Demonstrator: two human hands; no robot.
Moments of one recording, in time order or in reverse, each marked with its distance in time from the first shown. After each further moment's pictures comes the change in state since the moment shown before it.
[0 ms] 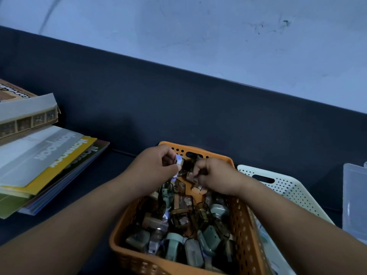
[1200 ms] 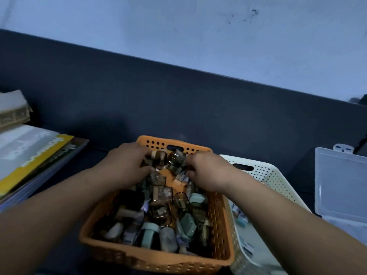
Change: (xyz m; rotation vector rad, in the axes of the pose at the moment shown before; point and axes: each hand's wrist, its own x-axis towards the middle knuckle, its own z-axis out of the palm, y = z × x) left_hand 0.008 0.003 0.002 0.739 -0.142 0.016; right_hand -0.031 -0.001 -0.011 -0.445 0.046 0.006
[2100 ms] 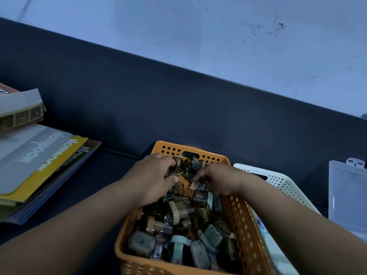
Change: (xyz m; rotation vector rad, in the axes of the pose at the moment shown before) left_hand -0.007 -0.012 0.012 -0.338 0.016 0.106; right_hand 0.037 0.002 0.011 0.059 -0.325 0.076
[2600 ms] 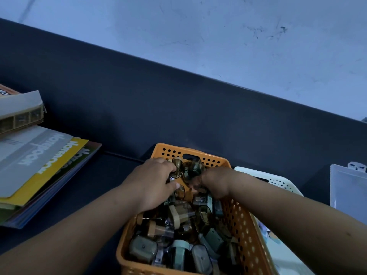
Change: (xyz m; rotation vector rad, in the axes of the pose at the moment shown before) left_hand -0.001 -0.001 0.001 0.060 -0.017 0.021; right_hand 0.014 -0.009 -0.003 -0.383 -0.138 -0.131
